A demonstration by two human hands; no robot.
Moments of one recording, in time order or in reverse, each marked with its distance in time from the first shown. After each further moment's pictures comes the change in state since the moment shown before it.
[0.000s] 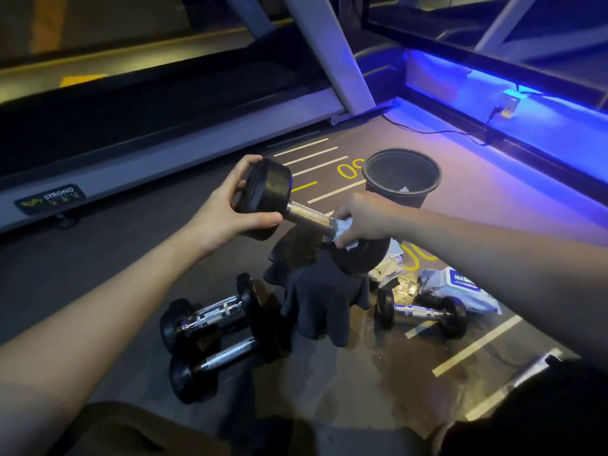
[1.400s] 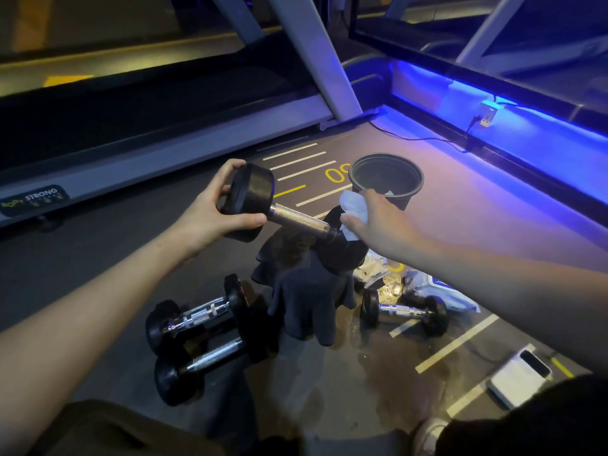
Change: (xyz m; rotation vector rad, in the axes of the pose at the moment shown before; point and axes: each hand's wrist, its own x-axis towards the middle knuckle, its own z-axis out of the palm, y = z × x) left_hand -0.002 -0.007 0.000 -0.045 0.009 -0.017; right_hand -0.065 0.008 0.011 0.237 0.332 0.309
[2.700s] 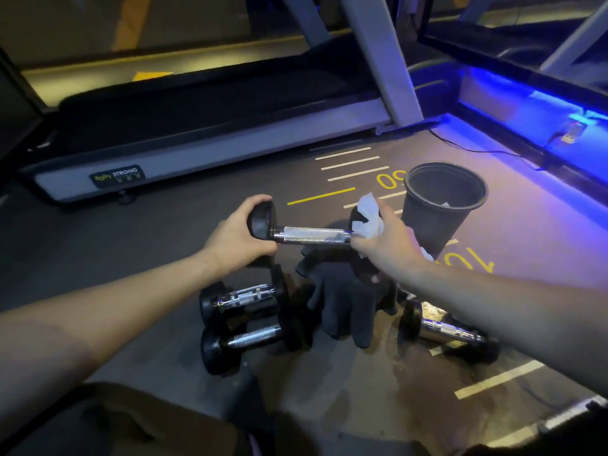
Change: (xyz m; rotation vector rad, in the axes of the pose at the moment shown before) left_hand -0.063 -0.024 -0.018 0.417 0.265 -0.241; right_hand -0.032 -0.086 0.026 0.548 -0.121 0.228
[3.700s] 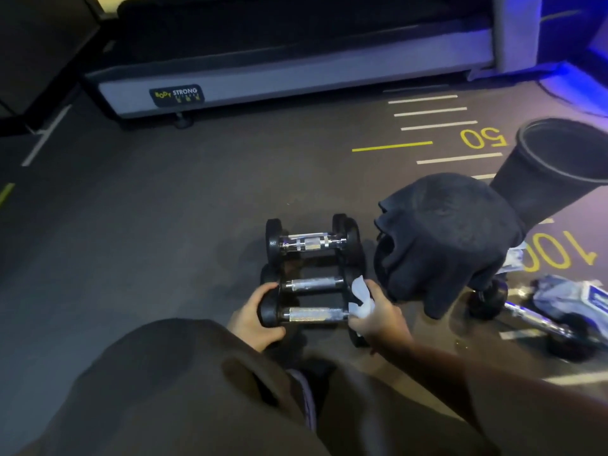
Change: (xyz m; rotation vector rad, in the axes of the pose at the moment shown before) left_hand -0.164 -0.231 0.064 -0.133 -0.082 -0.427; right_hand -0.077 0.106 0.202 -0.244 -0.360 0.152
